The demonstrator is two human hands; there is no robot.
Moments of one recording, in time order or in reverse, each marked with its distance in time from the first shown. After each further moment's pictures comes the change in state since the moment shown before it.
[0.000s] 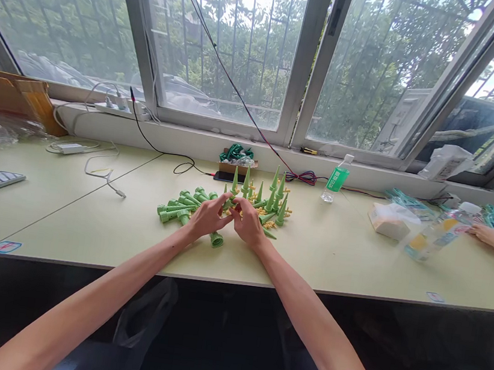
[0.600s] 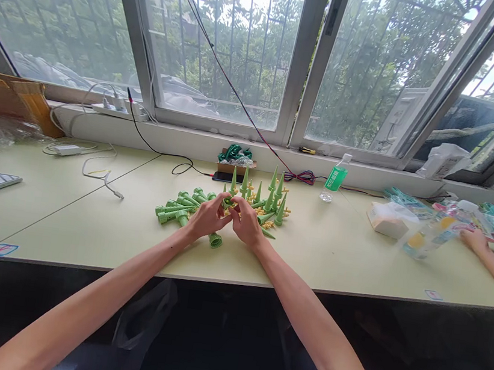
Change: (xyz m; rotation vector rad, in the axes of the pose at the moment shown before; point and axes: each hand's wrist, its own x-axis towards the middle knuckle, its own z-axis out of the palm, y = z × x) left_hand 0.001 0.004 0.000 -0.168 0.009 -0.068; right_hand 0.000 -0.002 0.001 0.038 -0.007 0.016
